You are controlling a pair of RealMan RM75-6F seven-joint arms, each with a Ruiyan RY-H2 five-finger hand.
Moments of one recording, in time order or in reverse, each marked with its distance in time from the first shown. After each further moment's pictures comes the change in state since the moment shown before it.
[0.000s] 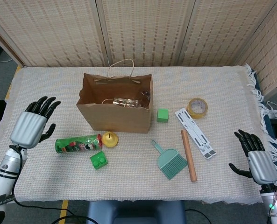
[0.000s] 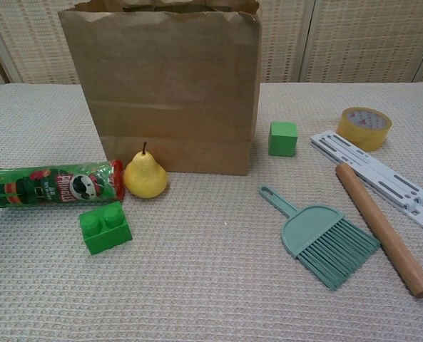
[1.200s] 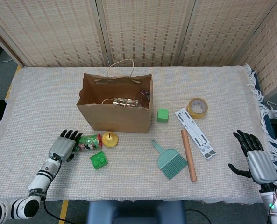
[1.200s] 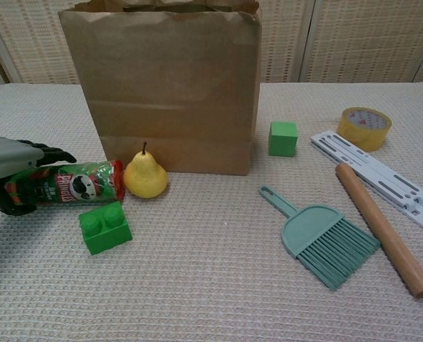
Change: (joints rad) left arm -0.114 -0.406 0.084 0.296 -0.409 -0.383 0.290; right arm 0.008 0.013 -0.003 -0.013 0.008 -0.023 0.013
